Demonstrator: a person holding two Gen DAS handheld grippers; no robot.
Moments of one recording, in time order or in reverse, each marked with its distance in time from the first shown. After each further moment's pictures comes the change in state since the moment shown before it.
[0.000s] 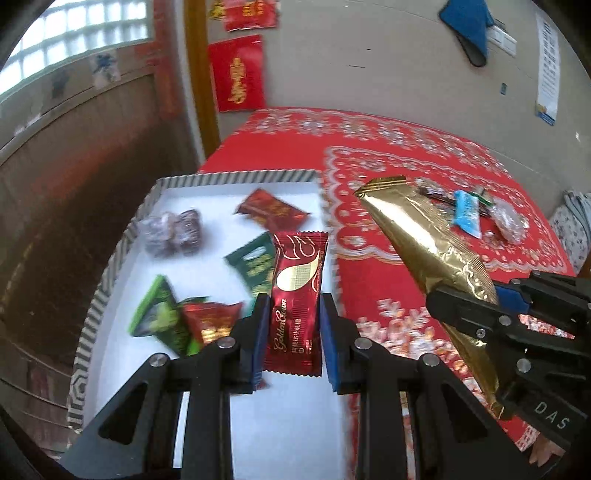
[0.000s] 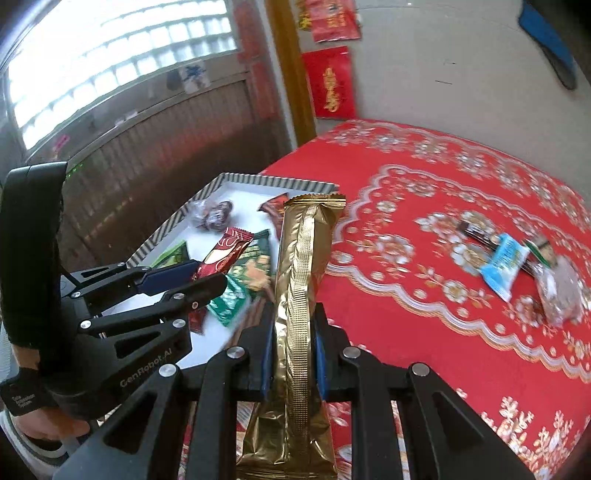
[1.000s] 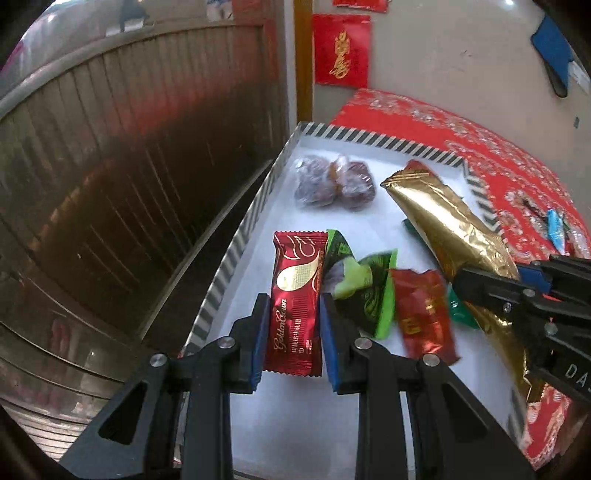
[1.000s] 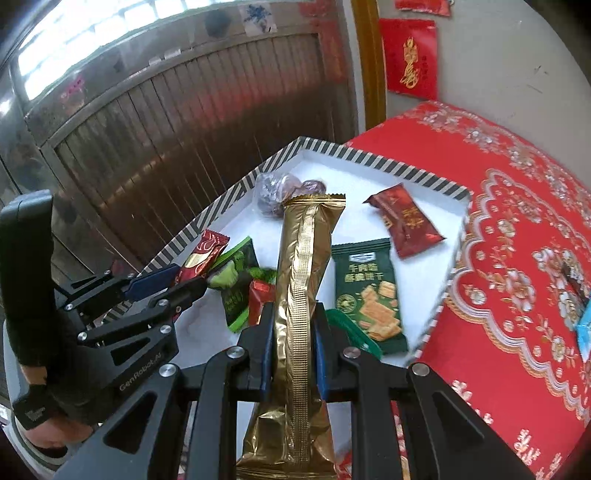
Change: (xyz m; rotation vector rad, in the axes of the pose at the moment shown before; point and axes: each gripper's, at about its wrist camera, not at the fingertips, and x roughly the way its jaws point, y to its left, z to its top) left arm 0.020 0.124 -0.036 -0.179 0.064 0.173; right arm 0.094 0.079 0.030 -0.110 0.148 0.104
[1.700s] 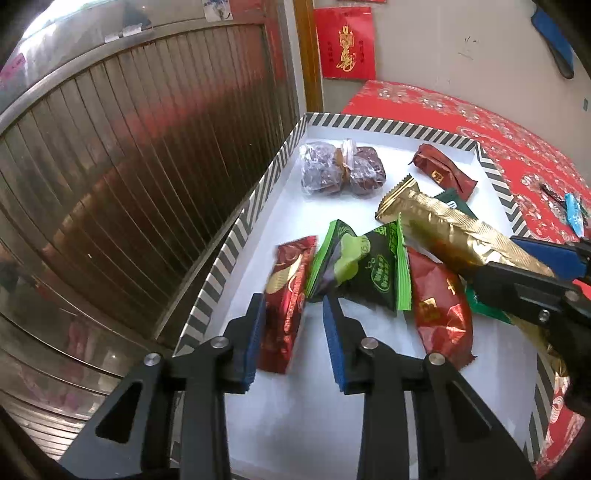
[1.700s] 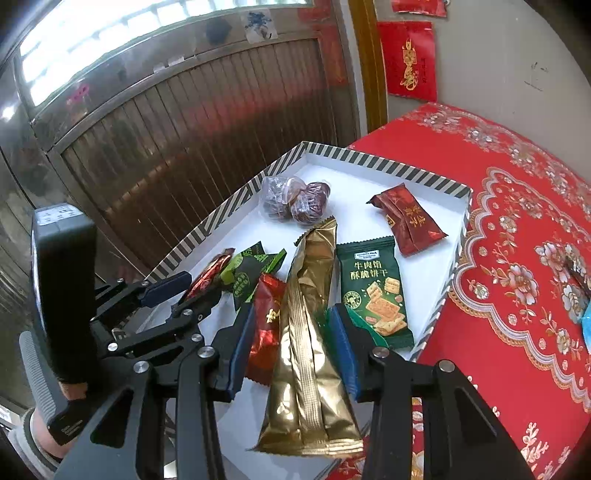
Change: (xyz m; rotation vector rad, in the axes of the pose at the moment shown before) left arm 0.006 -0.011 -0.008 0.040 -0.004 0.086; right arm -0.017 -0.002 -0.008 0.023 -0.040 0.017
